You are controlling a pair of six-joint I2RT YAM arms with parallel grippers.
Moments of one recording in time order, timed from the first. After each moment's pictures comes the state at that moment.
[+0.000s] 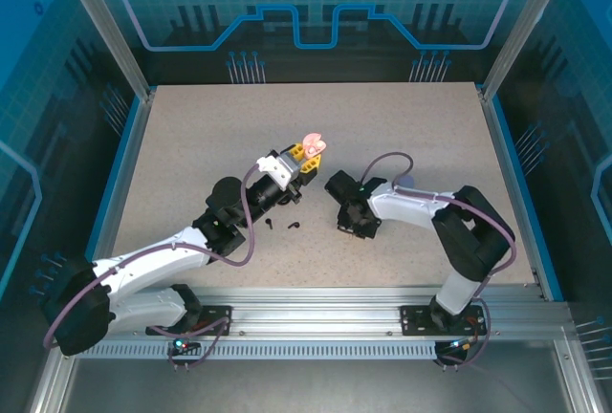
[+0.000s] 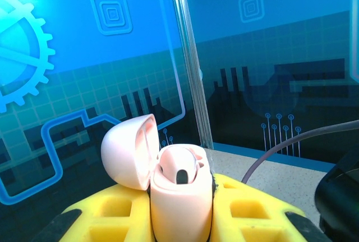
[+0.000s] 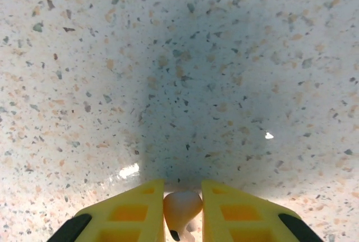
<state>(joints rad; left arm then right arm) -0.78 1.14 0.65 0.71 0.00 0.20 0.72 1.67 0.95 -0.68 0.10 1.09</state>
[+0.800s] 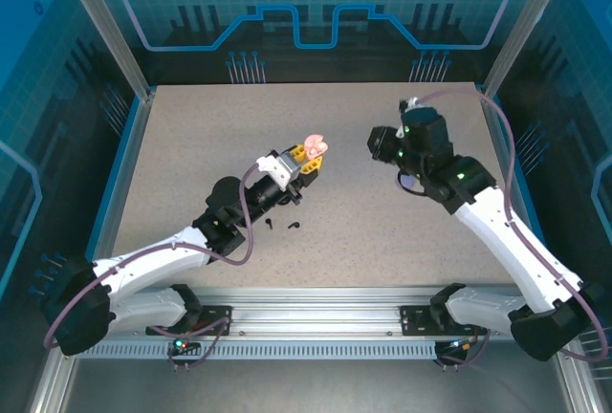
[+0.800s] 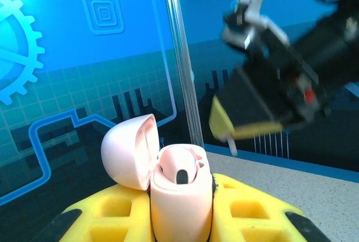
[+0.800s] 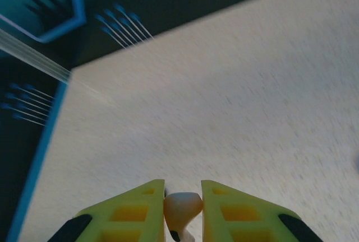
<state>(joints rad) -0.78 1.14 0.65 0.71 0.03 0.17 0.52 1.16 1.29 -0.63 0.11 0.65</state>
